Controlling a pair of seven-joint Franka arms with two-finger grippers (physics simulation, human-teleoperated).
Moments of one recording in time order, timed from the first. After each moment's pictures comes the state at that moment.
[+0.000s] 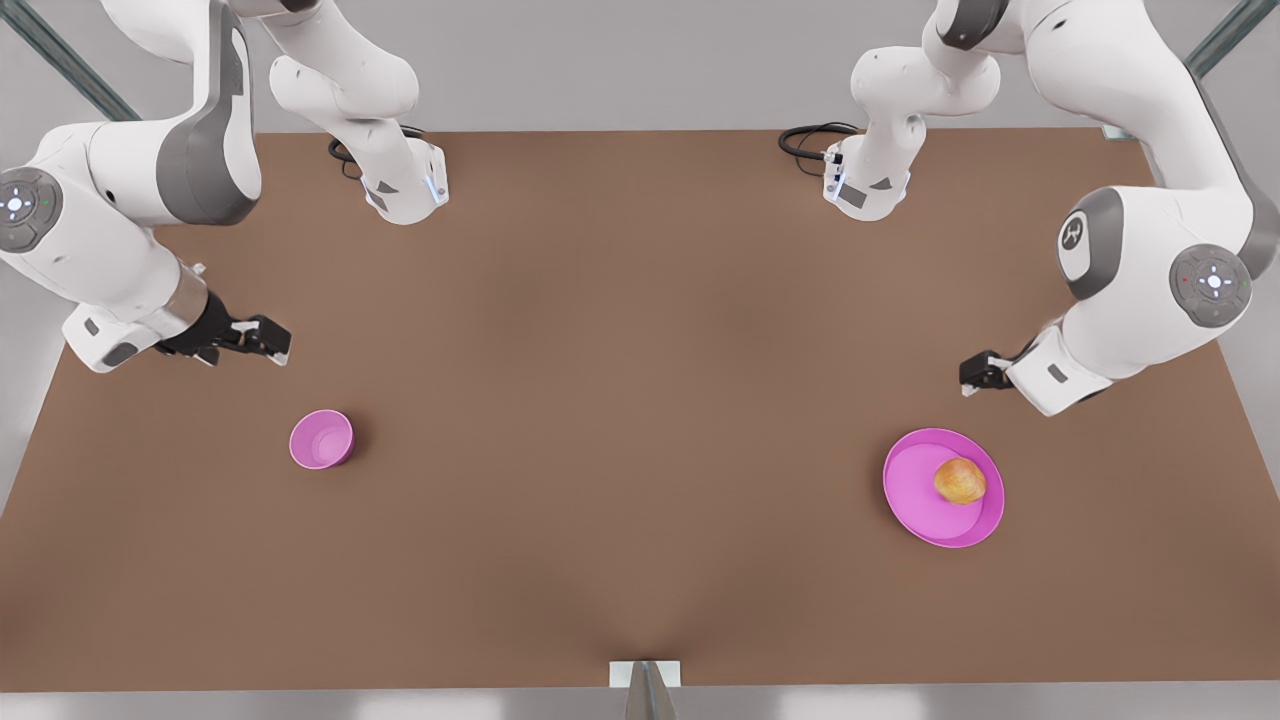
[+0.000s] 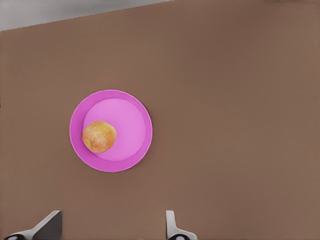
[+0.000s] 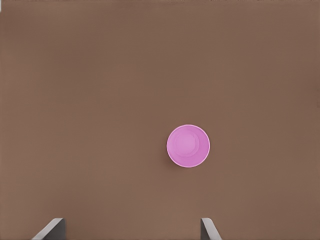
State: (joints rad) left arm -0.09 0.28 0.03 -1.36 -0.02 1.60 0.12; right arm -0.03 0.11 0.08 -1.49 -0.01 1.59 0.05
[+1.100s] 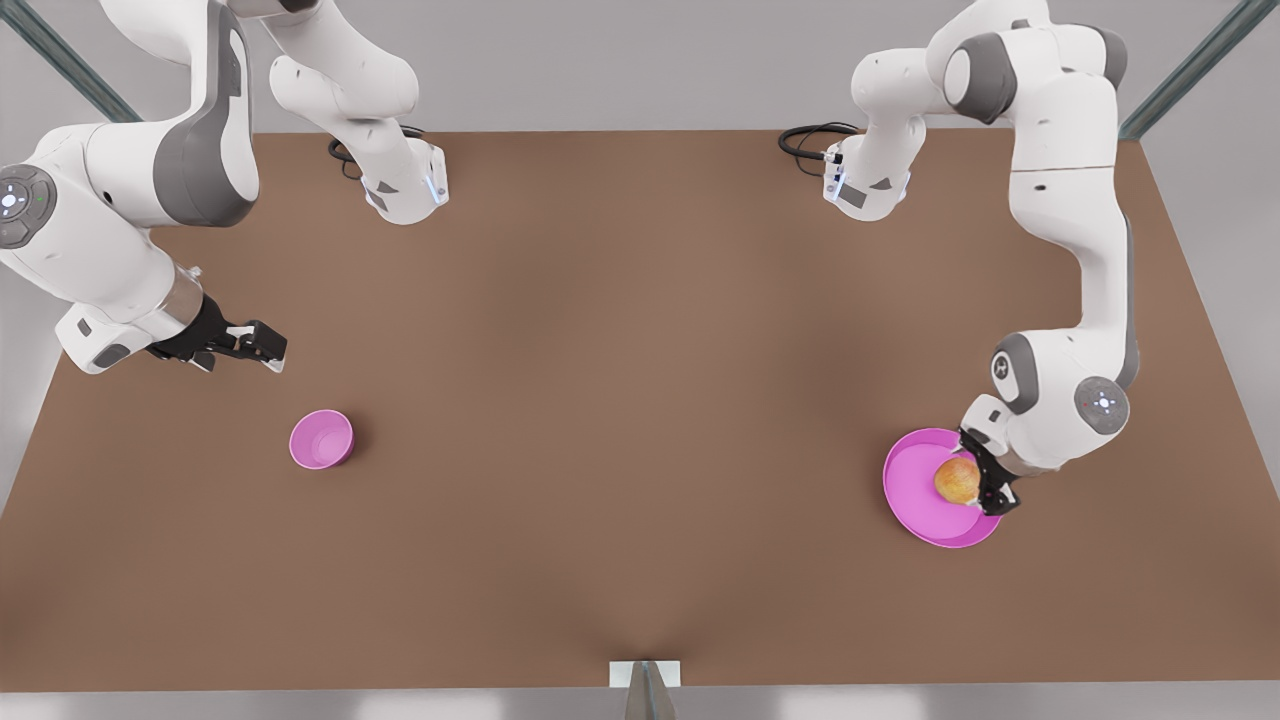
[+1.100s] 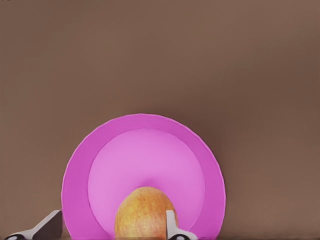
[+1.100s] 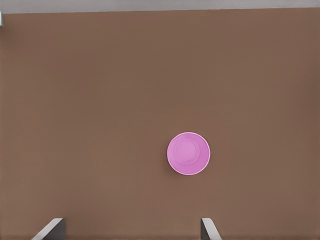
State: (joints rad) left arm 0.03 0.52 0.03 -1.72 -0.09 2.30 1.63; right arm -0.03 0.11 0.08 -1.49 -0.01 1.62 0.07
